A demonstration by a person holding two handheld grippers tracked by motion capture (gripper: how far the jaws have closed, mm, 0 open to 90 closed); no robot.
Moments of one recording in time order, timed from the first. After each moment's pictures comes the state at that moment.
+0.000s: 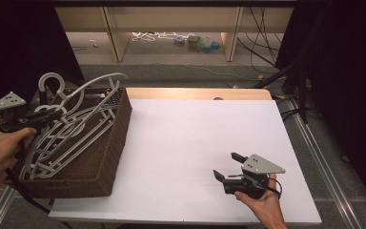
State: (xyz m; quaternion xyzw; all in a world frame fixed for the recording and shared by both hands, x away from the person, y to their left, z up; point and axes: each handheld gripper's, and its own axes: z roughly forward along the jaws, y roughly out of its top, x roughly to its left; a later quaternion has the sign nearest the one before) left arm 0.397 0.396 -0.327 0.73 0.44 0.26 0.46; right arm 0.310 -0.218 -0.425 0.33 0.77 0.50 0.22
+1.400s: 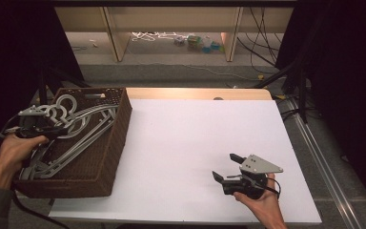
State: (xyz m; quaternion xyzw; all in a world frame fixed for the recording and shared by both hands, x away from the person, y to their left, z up) left arm 0.419 0.402 -0.380 0.79 0.49 0.20 0.31; right arm 0.311 -0.216 -0.428 0.32 0.78 0.50 0.22
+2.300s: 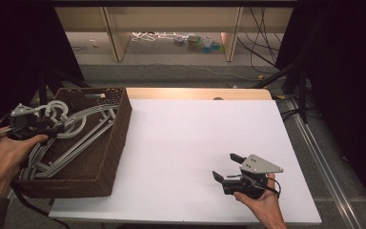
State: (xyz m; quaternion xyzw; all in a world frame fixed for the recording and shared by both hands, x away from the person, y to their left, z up) left arm 0.401 0.394 -0.363 0.71 0.55 0.28 0.33; right arm 0.311 -0.216 -0.428 0.32 0.77 0.50 0.22
